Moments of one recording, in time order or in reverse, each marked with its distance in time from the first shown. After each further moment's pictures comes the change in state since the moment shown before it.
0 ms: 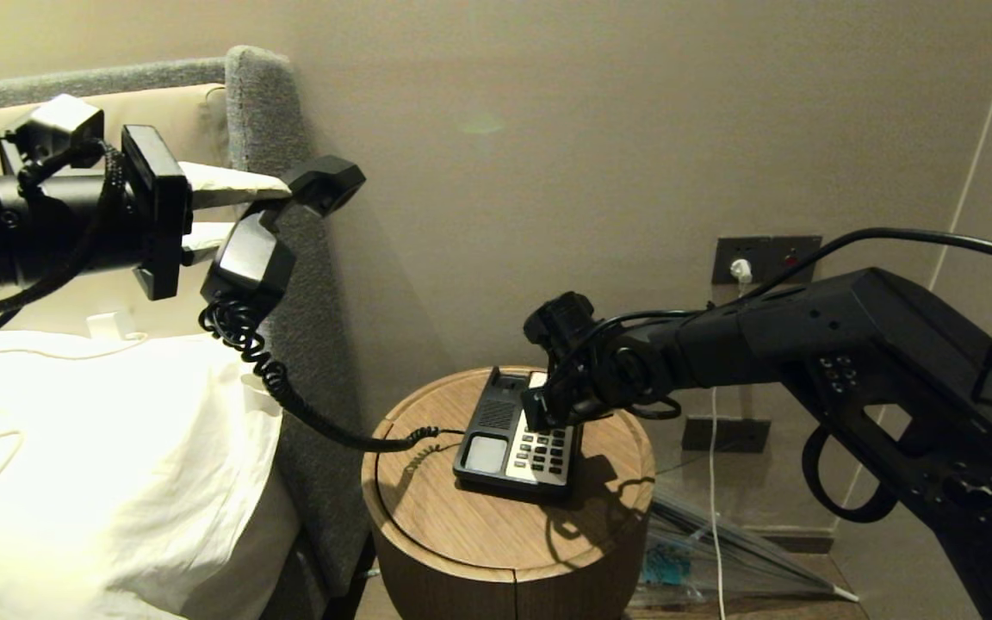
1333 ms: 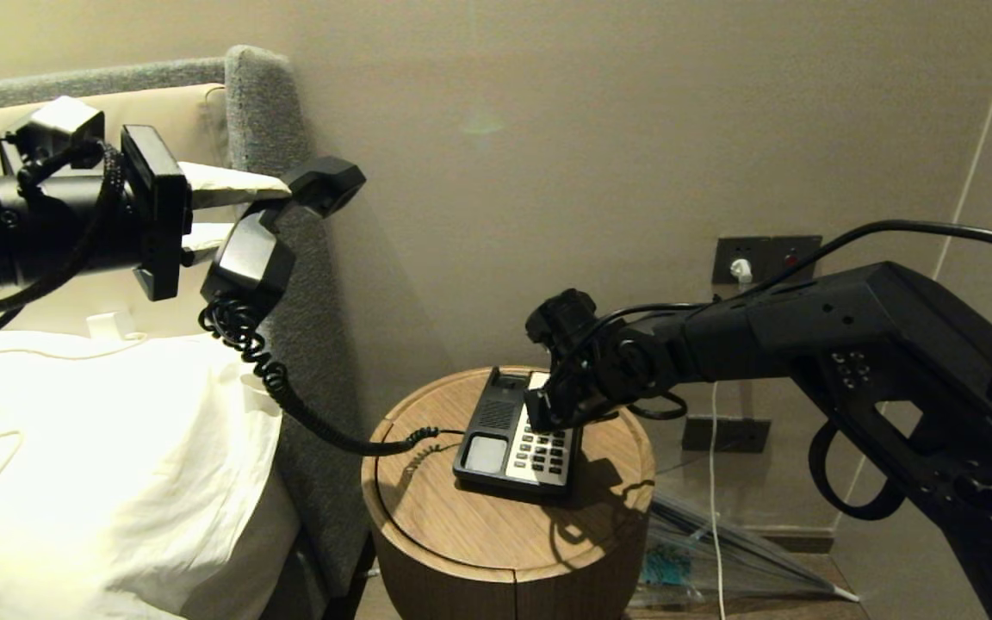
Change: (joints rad) left arm 0.002 0.001 0.000 0.000 -0.005 -0.016; right arm 0.000 -0.015 -0.009 0.063 0.020 0.005
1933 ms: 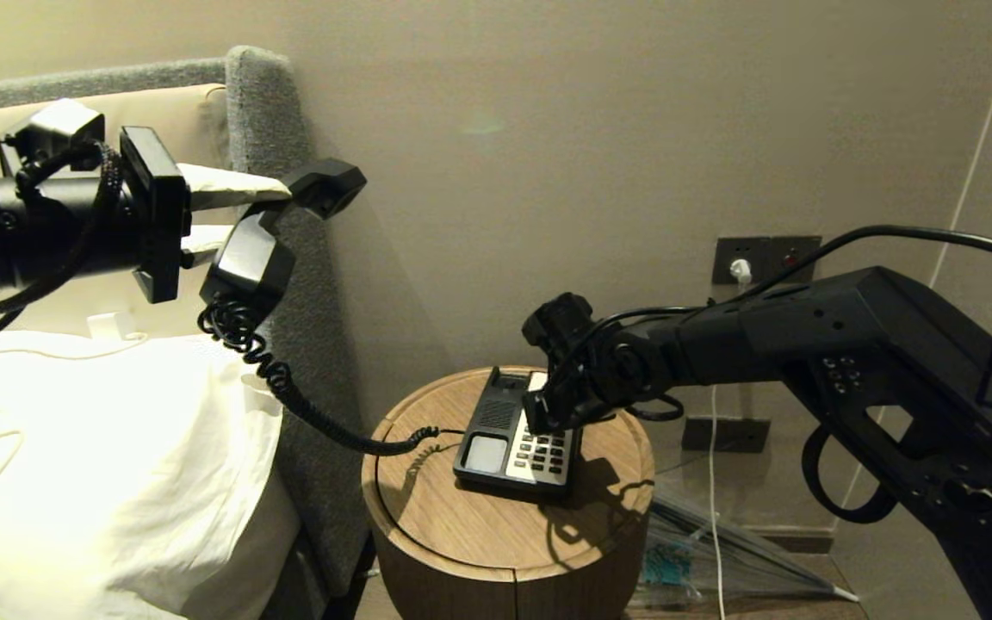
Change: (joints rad) left arm 0.000 -0.005 0.008 0.000 -0.006 -0.004; right arm 0.000 0.018 -0.011 0.010 -0.005 -0.001
